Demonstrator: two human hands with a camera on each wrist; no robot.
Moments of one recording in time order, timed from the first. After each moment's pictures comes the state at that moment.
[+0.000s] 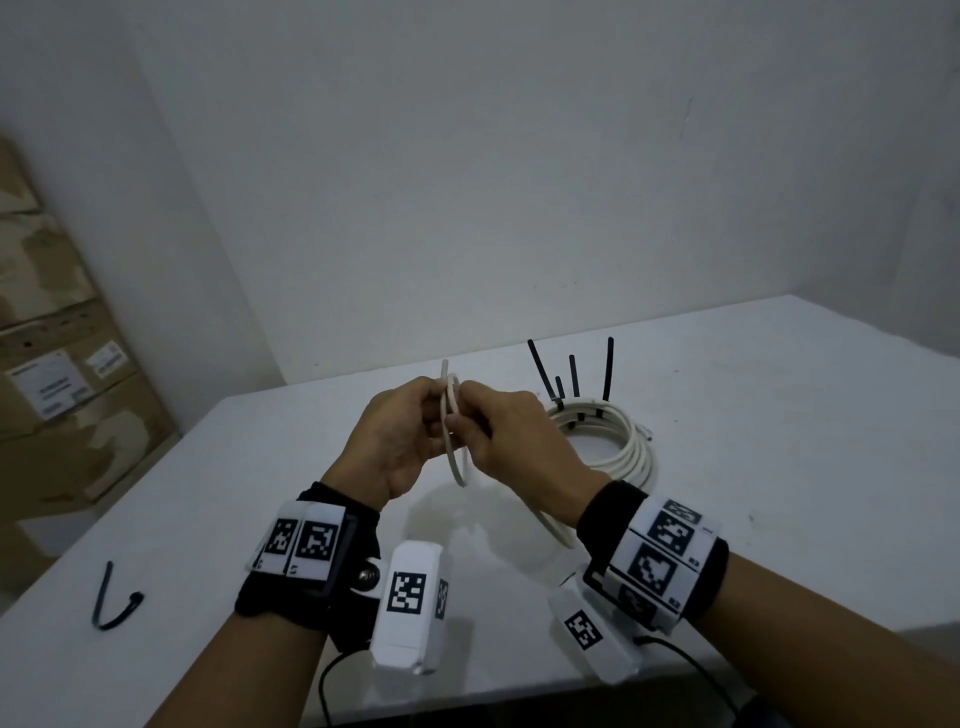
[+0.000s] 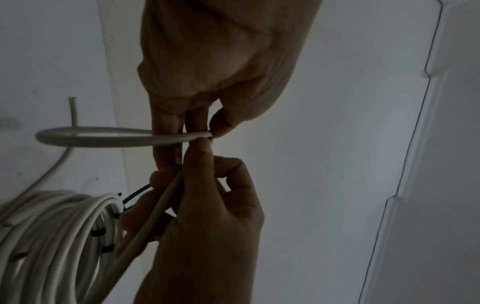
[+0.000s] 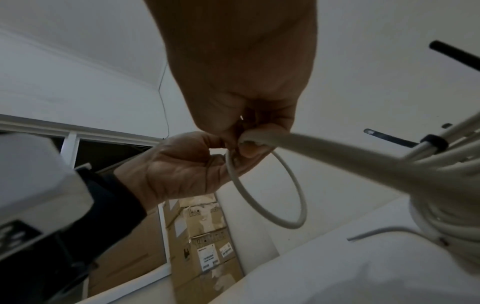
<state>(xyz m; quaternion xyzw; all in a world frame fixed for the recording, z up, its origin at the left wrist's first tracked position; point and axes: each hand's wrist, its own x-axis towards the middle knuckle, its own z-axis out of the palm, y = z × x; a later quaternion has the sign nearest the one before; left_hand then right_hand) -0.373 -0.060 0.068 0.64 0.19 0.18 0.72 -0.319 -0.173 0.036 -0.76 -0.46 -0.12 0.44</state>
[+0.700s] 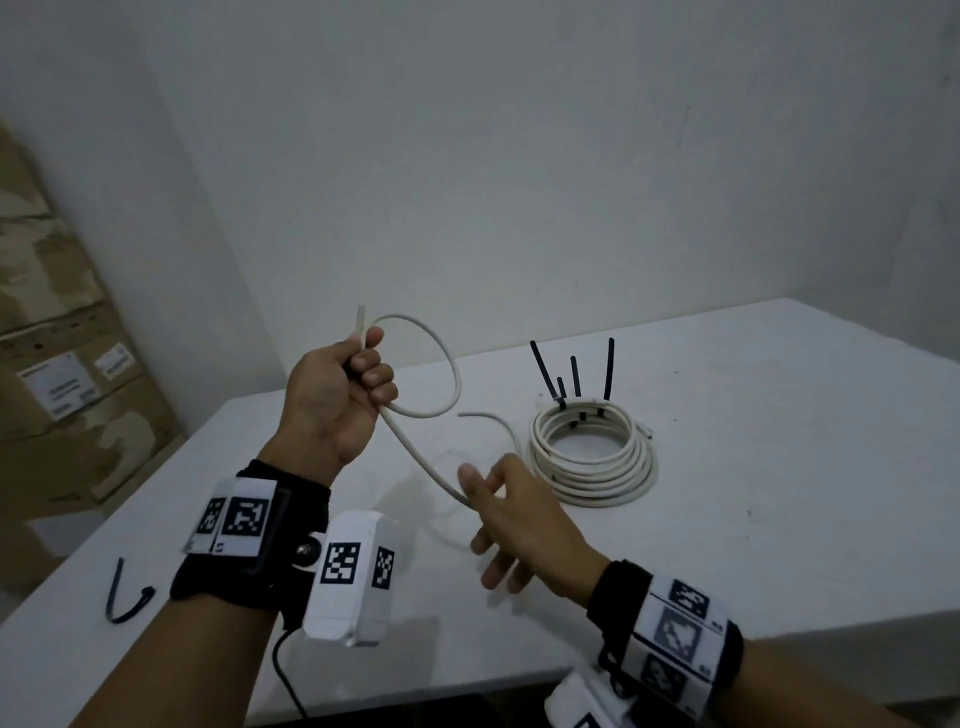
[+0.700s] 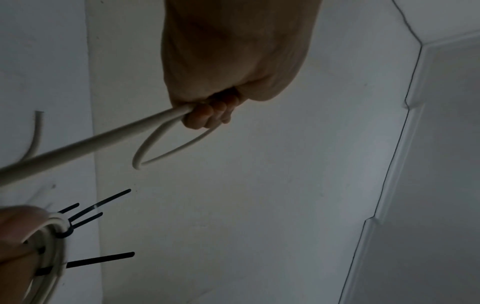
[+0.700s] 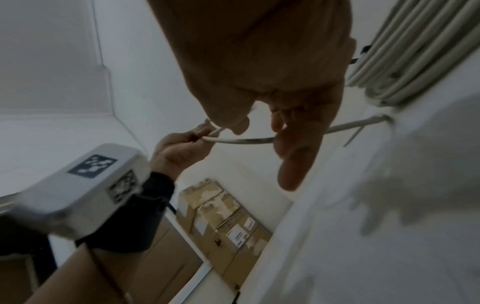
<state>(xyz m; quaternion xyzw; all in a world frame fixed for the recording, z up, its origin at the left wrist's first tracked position) -0.389 -0.026 0.103 0.49 0.13 0.28 0.81 -0.365 -0.194 -0.005 -0.73 -0.25 0.24 0.59</state>
